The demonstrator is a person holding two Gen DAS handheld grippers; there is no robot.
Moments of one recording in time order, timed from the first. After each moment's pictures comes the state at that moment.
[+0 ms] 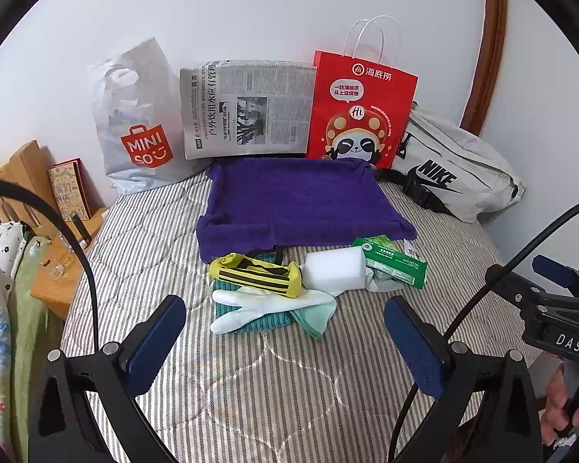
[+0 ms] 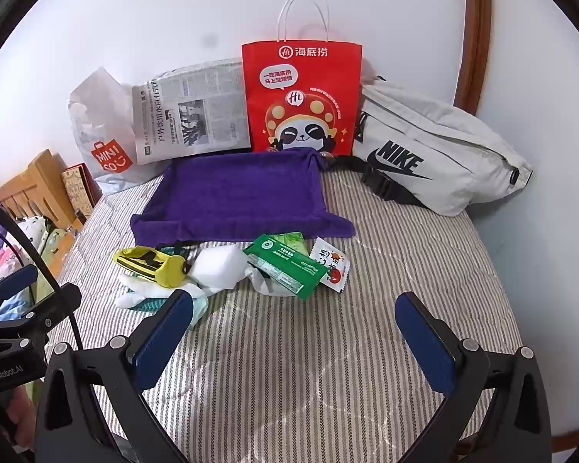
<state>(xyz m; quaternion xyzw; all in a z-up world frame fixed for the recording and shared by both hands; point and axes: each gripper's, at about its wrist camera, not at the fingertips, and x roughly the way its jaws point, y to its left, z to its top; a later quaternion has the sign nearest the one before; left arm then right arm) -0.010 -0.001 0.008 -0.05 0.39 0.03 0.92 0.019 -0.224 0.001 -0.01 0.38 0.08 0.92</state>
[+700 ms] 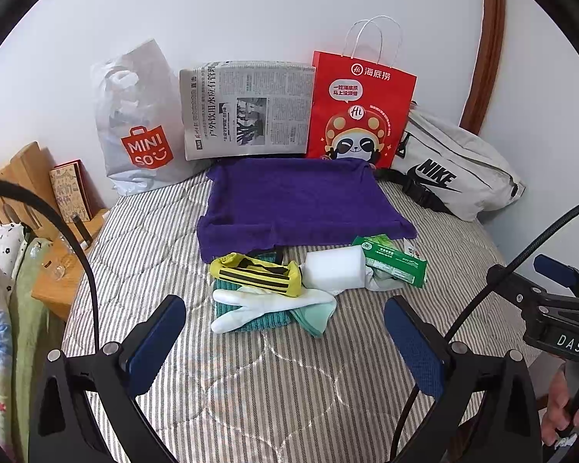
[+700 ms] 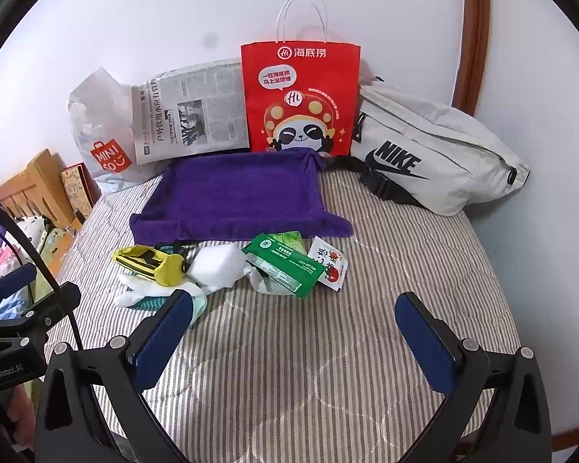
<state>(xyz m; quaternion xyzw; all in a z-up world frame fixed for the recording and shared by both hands) -0.009 -0.002 0.009 -0.04 0.39 0.02 0.92 0.018 -0.226 0.002 -0.01 0.38 0.08 0.92</state>
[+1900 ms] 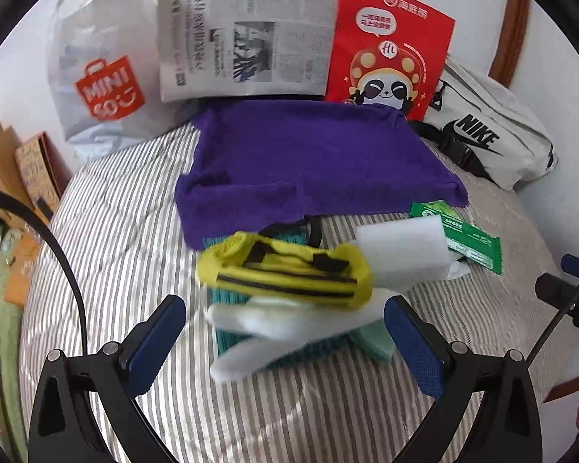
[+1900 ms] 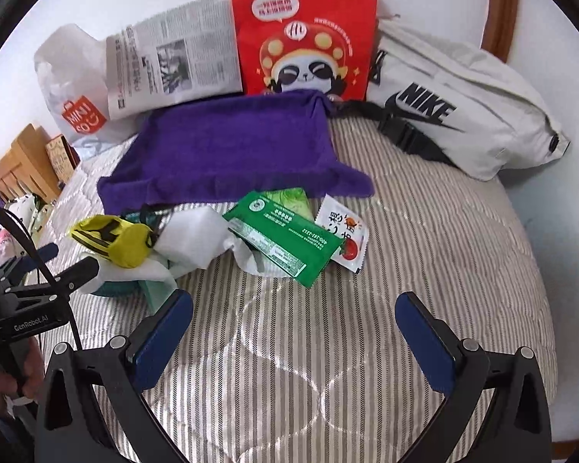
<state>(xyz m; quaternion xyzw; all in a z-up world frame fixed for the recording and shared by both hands) 0.081 0.030 -0.096 -0.03 0.44 0.00 0.90 0.080 -0.216 -0.072 -0.02 0.45 0.09 0.89</state>
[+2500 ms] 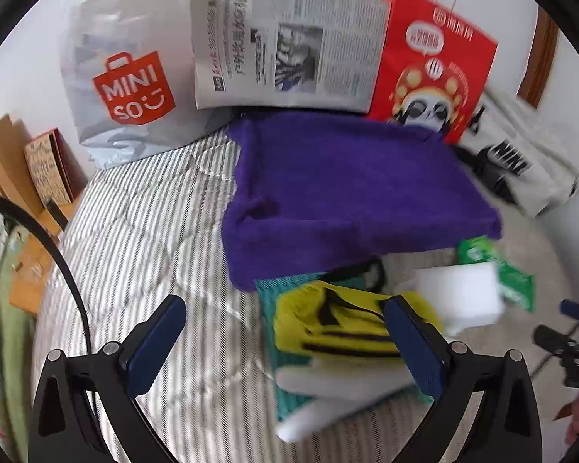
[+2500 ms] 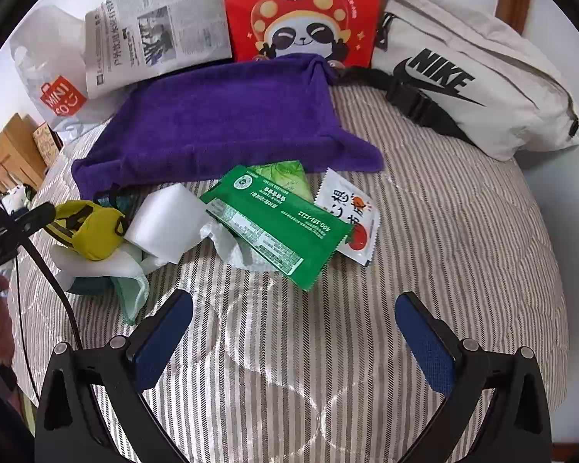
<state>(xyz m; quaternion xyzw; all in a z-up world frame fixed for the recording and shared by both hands) 0.122 0.078 -0.100 -0.04 0.45 0.03 0.89 0.112 -0.212 -0.108 -0.02 0.49 0.08 0.87</state>
